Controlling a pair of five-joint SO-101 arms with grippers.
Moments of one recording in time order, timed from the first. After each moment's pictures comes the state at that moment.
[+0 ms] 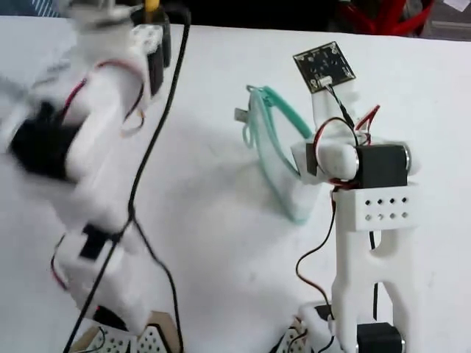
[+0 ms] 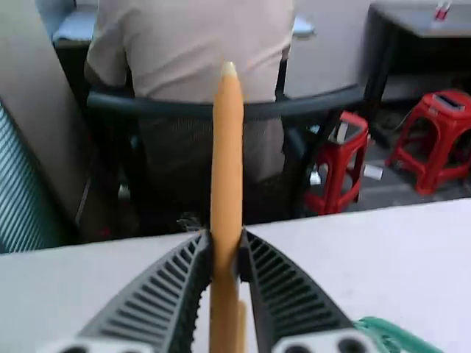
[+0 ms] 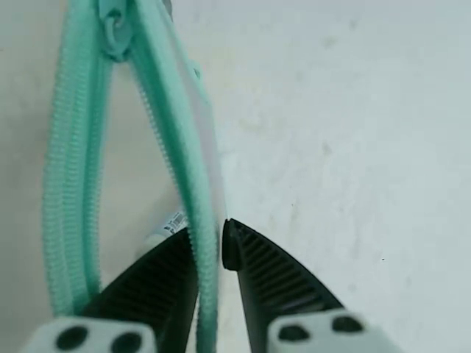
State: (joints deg) left arm 9.7 12.8 -93.5 102.5 2.8; right arm -7.3 -24.7 -0.1 93.2 18.4
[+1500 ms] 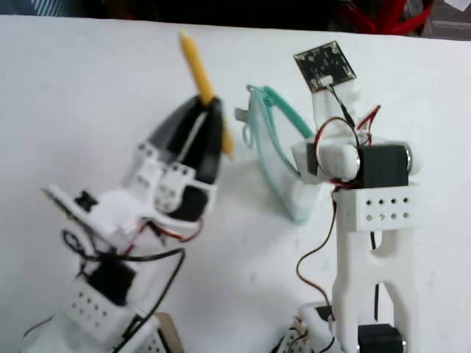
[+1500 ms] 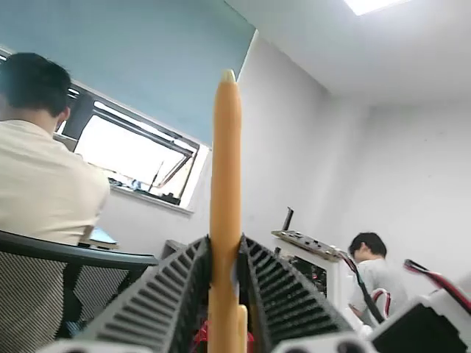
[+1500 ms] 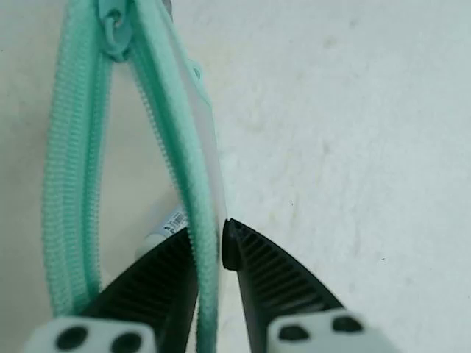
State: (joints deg) left arm 30.3 -68.8 67.9 -17.2 21.4; right arm -7.3 -24.7 -0.1 93.2 18.4
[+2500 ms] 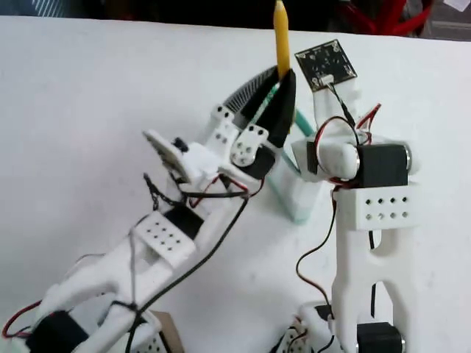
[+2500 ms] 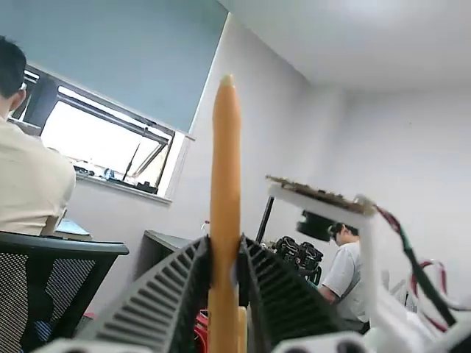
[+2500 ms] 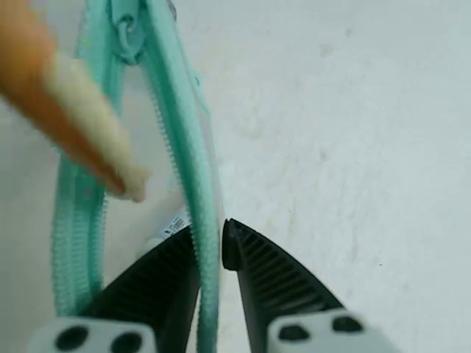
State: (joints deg) left arm 34.5 -26.2 53.3 -45.7 18.6; right arm -7.3 -24.6 -0.1 92.0 18.4
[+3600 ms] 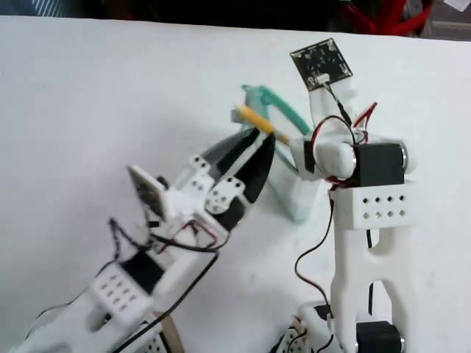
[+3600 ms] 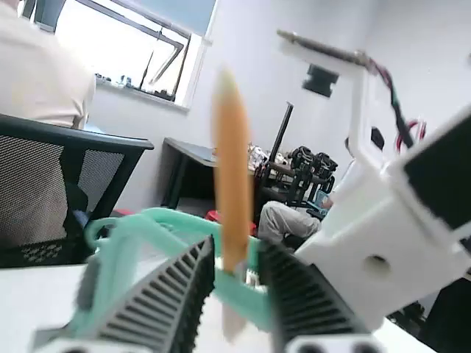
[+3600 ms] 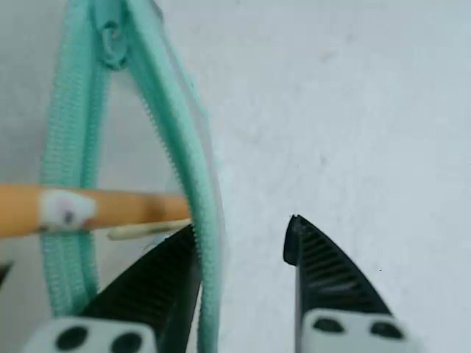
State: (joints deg) left arm 36.1 -64.2 75.0 -11.3 18.5; right arm -7.3 -24.3 -0.1 91.1 18.4
